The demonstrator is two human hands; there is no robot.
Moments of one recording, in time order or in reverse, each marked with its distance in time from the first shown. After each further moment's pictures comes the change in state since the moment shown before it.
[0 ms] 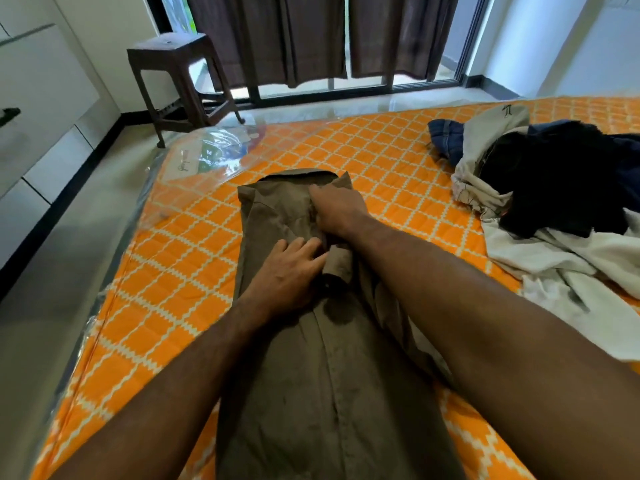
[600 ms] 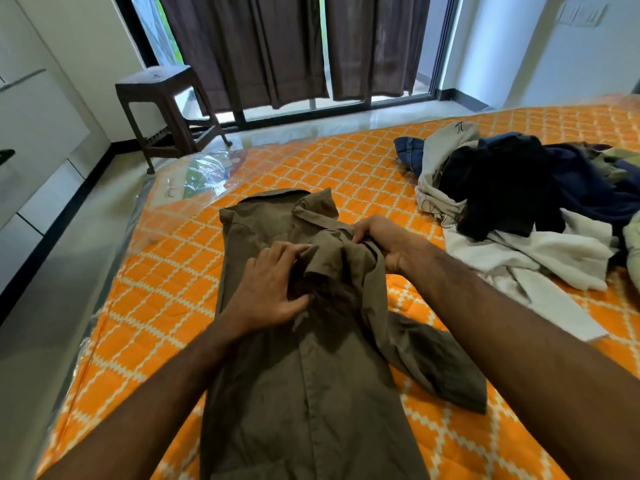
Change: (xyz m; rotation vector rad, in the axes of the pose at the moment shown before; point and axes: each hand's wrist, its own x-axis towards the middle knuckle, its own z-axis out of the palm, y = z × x) left_hand 0.005 0.017 -0.037 -0.391 -0.031 -0.212; right_hand -0.117 0.074 -0.073 1.827 -0.518 0.690
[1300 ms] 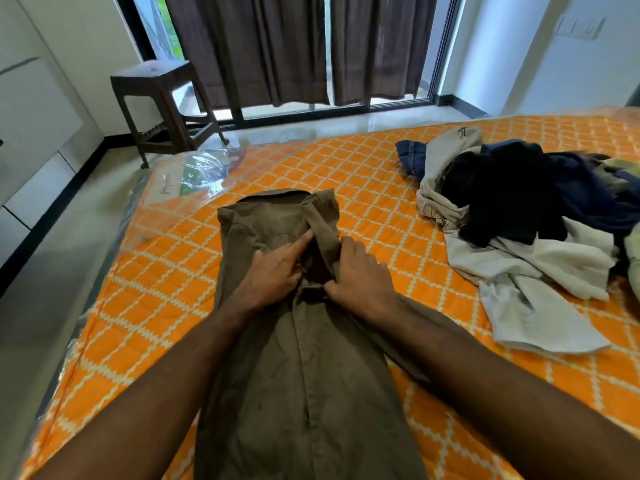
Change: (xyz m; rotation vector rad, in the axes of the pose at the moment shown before) left_hand 0.040 -0.029 0.027 0.039 -0.108 -0.131; right_hand 0.033 0.078 0.028 -1.469 0.654 -0.441
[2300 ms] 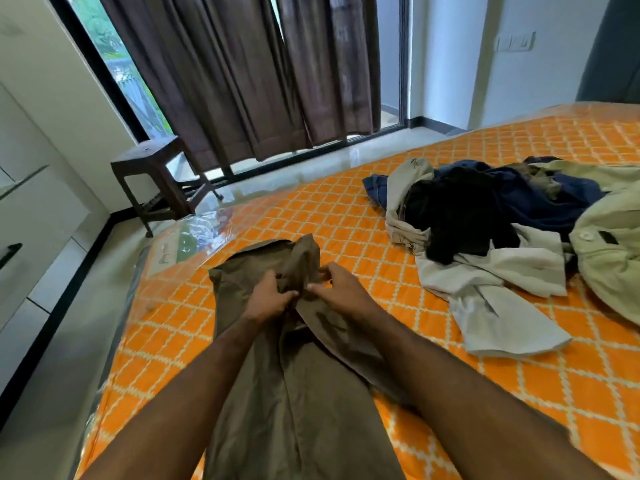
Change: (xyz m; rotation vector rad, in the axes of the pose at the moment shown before) left_hand 0.043 0.027 -0.020 -0.428 -0.066 -0.464; right_hand 0.017 0.021 -0.046 0.742 -0.046 0.029
